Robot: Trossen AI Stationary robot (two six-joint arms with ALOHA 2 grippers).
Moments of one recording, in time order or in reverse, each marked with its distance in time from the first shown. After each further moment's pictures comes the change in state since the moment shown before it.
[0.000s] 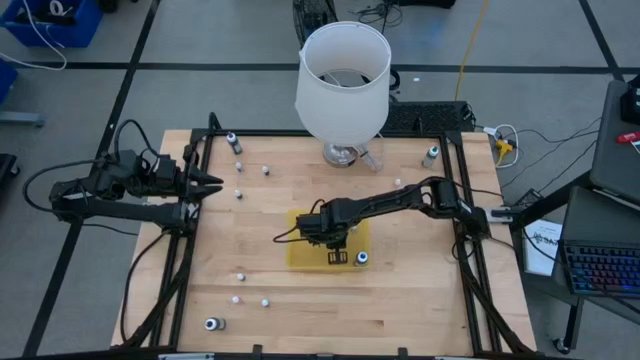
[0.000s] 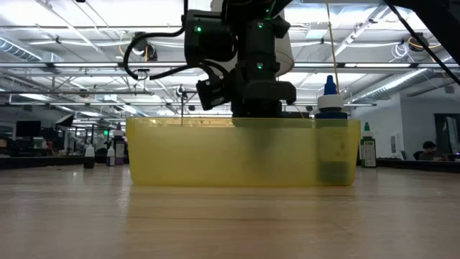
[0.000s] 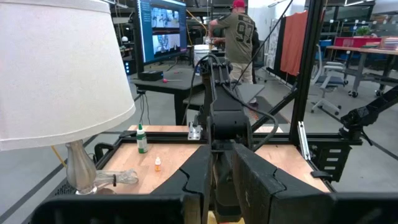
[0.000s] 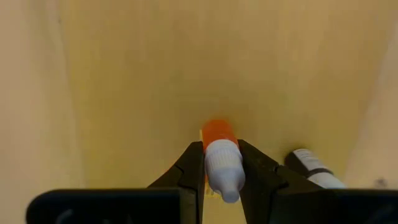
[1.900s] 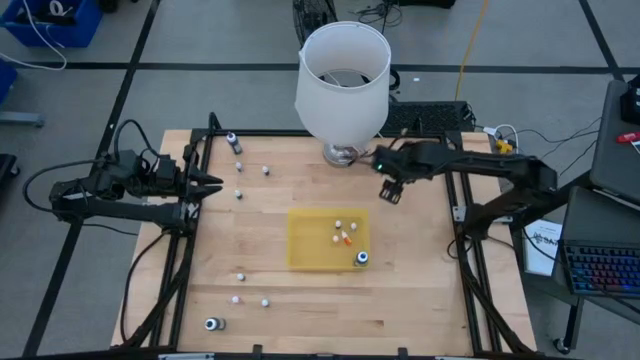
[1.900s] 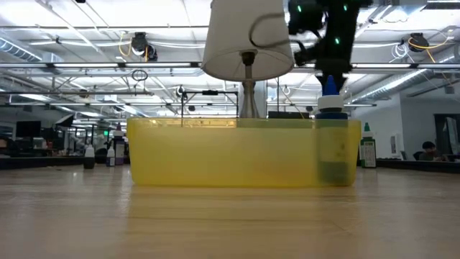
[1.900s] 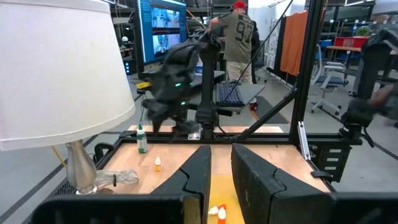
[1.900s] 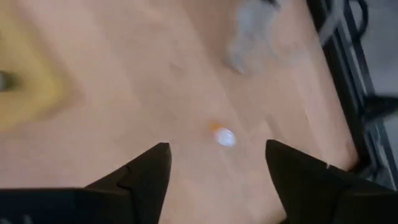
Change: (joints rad) left arm 0.000 0.000 0.000 0.000 0.000 0.000; right arm -0.379 -0.780 -0.571 -0.051 0.344 0.140
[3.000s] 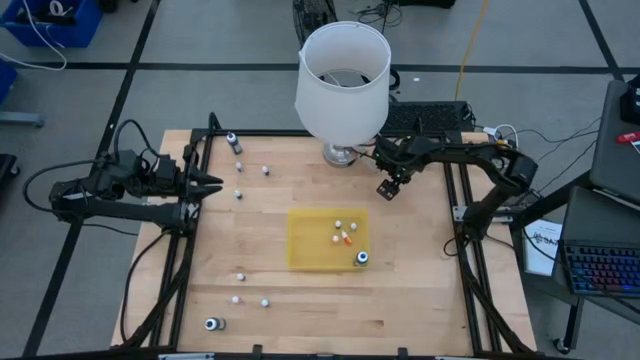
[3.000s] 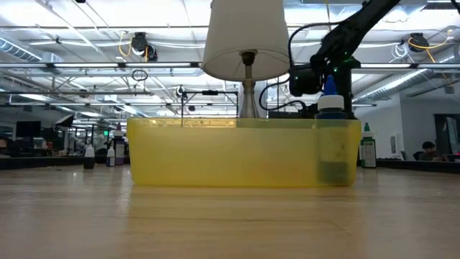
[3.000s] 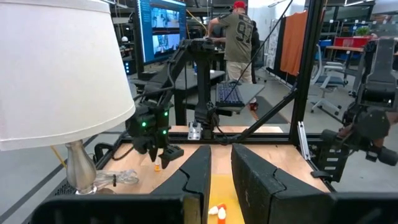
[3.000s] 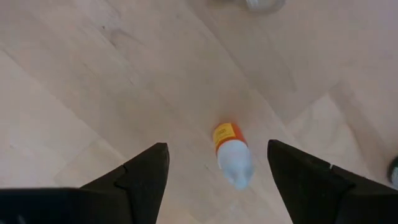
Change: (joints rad) left arm 0.000 0.000 0.000 0.000 0.000 0.000; right arm -0.264 0.194 -0.208 0.267 -0.236 -0.017
